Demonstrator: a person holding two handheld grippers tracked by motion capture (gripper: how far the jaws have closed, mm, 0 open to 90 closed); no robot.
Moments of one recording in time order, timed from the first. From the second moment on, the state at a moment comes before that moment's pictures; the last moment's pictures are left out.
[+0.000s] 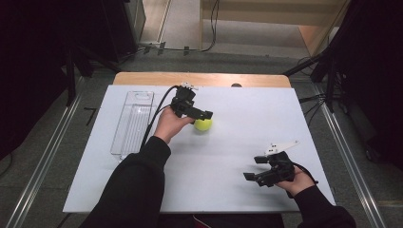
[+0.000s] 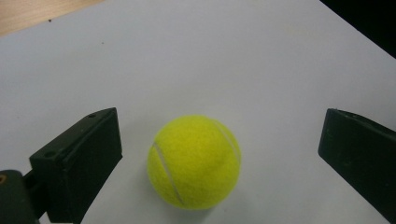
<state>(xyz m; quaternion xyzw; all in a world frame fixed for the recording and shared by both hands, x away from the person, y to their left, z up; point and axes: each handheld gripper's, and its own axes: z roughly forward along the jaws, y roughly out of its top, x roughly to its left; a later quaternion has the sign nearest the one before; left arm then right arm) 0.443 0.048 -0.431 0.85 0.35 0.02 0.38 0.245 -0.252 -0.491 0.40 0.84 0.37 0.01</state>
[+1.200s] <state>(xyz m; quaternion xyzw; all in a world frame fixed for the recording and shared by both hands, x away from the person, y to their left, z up) 0.450 0.034 -0.446 0.85 0.35 0.03 0.39 0.244 -0.251 -0.491 0.40 0.84 0.37 0.01</state>
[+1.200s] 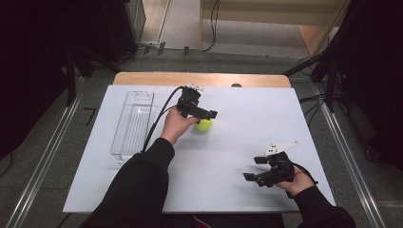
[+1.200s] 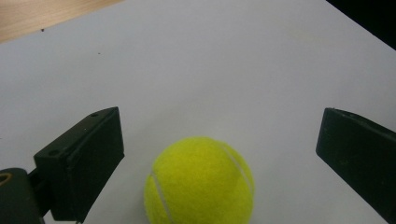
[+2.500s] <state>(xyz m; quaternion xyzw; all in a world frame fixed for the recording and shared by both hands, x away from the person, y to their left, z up) 0.451 0.035 -0.473 0.86 0.36 0.02 0.37 0.244 -0.252 -0.492 0.40 0.84 0.37 0.01</state>
